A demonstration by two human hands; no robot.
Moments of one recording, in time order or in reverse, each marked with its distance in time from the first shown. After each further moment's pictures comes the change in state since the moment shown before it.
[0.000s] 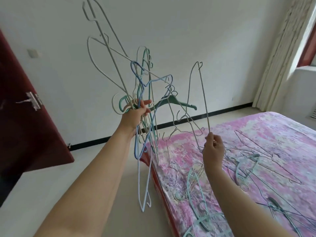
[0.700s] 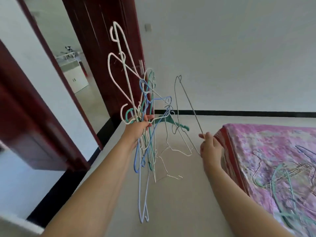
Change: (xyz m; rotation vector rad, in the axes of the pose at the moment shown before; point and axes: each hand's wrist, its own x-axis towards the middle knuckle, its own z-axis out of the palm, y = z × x) left_hand -0.297 0.017 -0.343 0.193 0.499 -0.289; right_hand -0.360 -0.017 0.173 0.059 -0.595 0.261
